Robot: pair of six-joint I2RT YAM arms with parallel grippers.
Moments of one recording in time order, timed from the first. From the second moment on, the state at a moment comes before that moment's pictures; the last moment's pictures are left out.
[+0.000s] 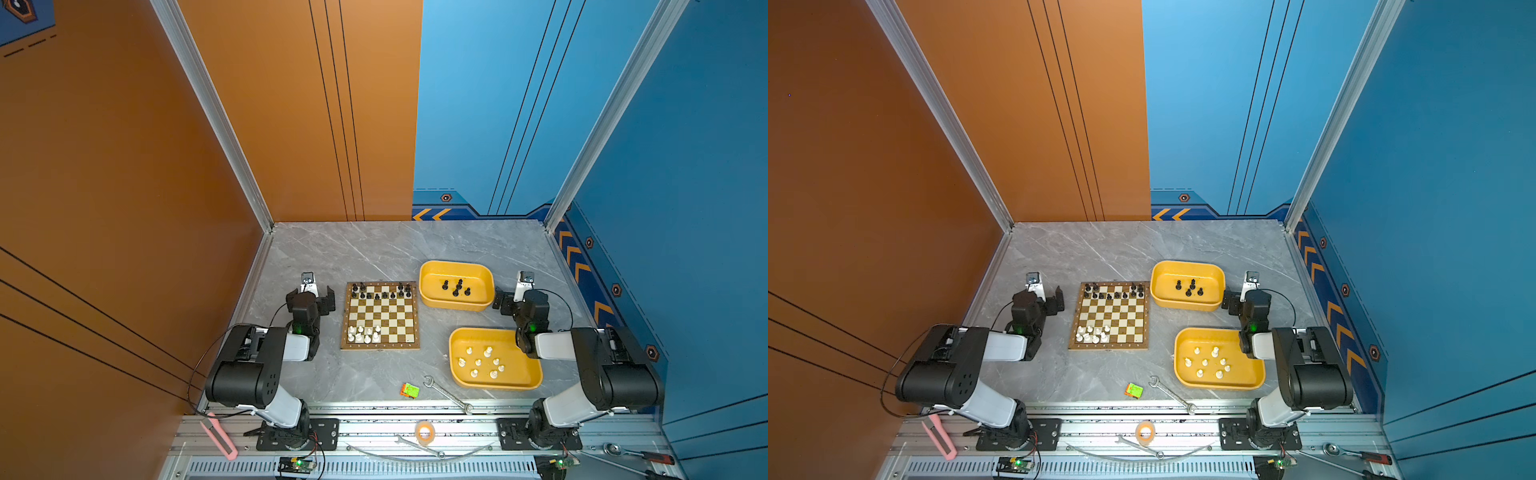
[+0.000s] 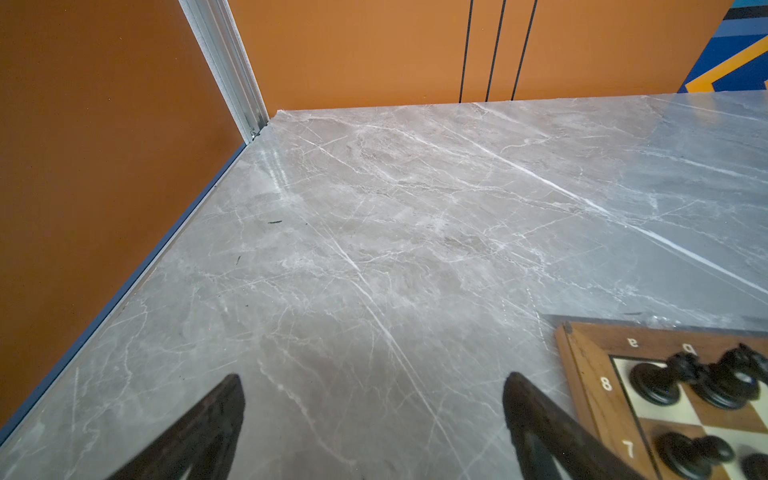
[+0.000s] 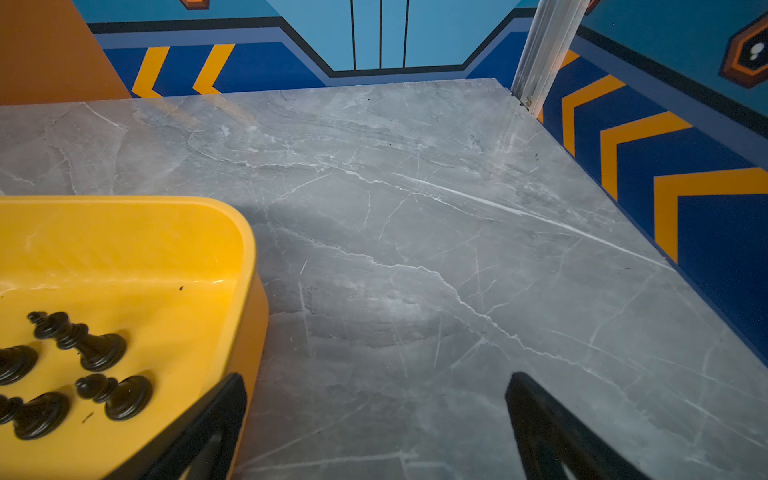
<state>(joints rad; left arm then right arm) -0.06 1.56 0.35 0.86 -0.25 0.00 0.02 1.54 0.37 0.77 0.12 0.05</state>
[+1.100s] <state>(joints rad) -0.06 1.56 0.35 0.86 -0.24 0.00 0.02 1.54 0.37 0.77 0.14 0.05</state>
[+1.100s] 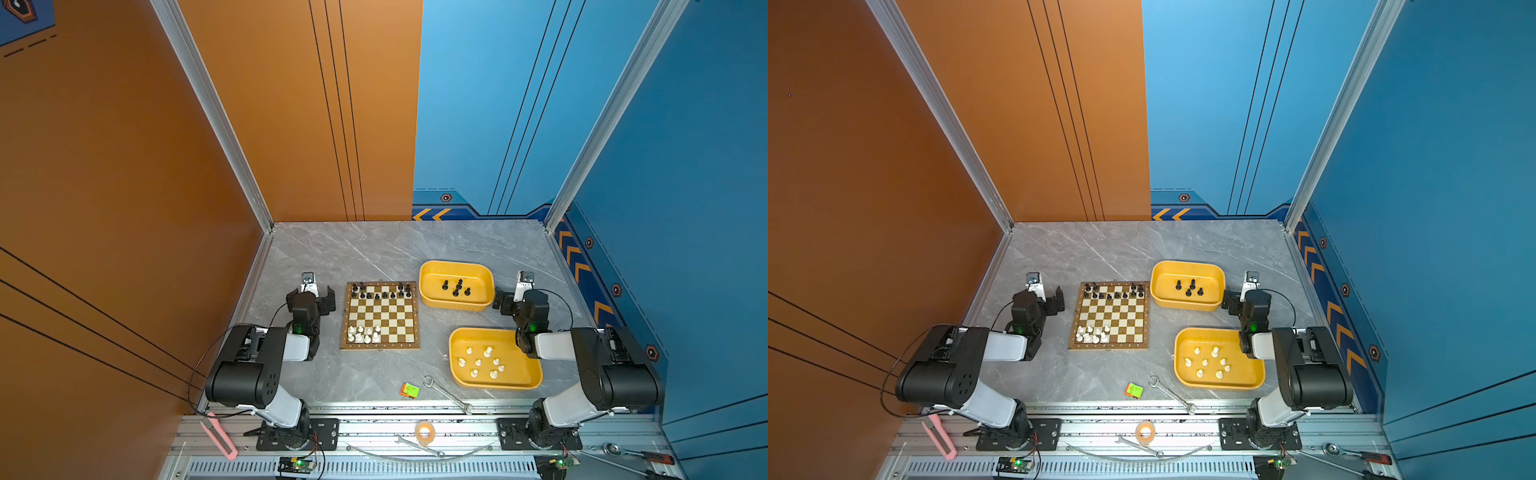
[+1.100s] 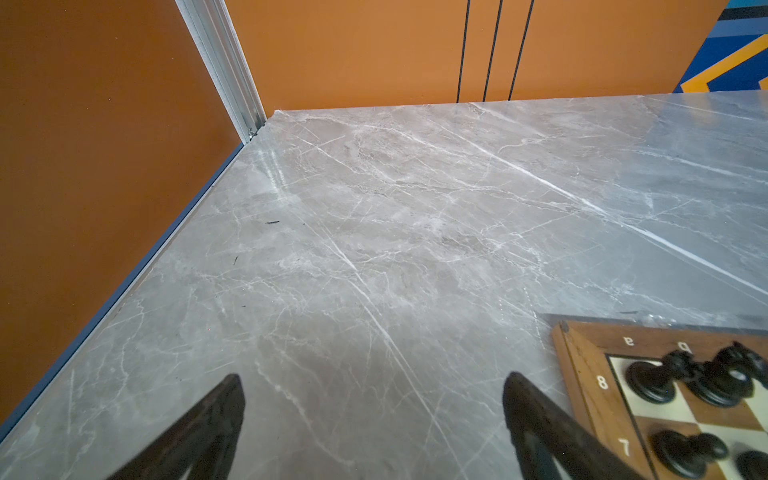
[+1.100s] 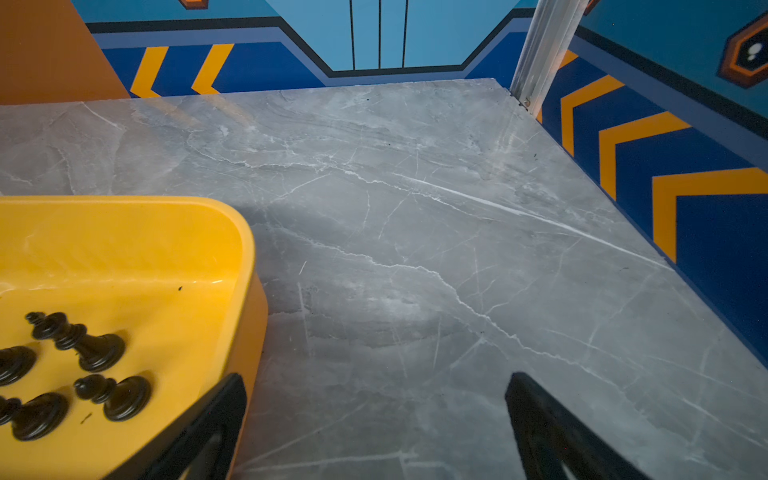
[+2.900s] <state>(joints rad) -0.45 1.62 1.42 -0.55 -0.16 -0.09 0.36 1.98 1.64 -0.96 0.10 0.51</state>
